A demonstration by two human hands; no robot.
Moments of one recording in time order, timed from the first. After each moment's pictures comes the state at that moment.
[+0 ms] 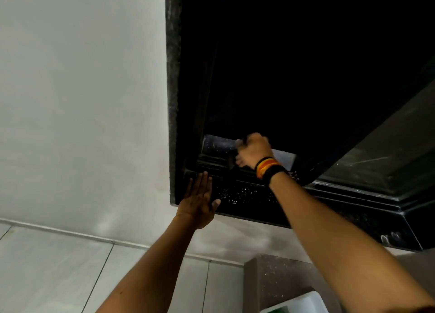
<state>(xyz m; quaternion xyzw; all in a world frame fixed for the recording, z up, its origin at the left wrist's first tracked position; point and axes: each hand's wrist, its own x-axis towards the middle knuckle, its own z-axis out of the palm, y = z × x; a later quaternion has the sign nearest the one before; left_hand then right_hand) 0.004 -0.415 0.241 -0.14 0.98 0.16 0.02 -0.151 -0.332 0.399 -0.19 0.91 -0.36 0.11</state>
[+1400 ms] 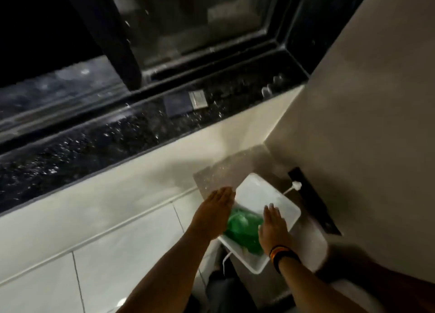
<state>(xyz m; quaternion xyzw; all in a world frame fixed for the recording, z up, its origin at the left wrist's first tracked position) -0.014 -0.051 0.085 0.27 0.95 0.08 0.16 0.042 0.160 0.024 0.09 0.96 -0.13 0.25</state>
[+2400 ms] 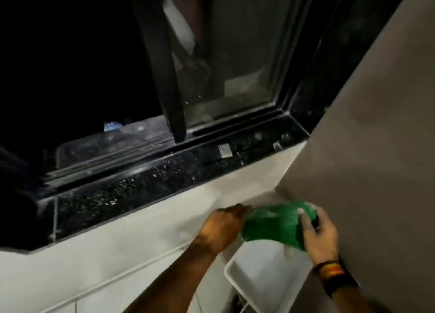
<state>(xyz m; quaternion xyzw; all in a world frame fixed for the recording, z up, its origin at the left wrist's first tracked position) -0.056 -0.091 0.232 0.28 0.95 0.10 0.05 -0.020 0.155 0.230 0.18 0.84 -0.50 -0.09</state>
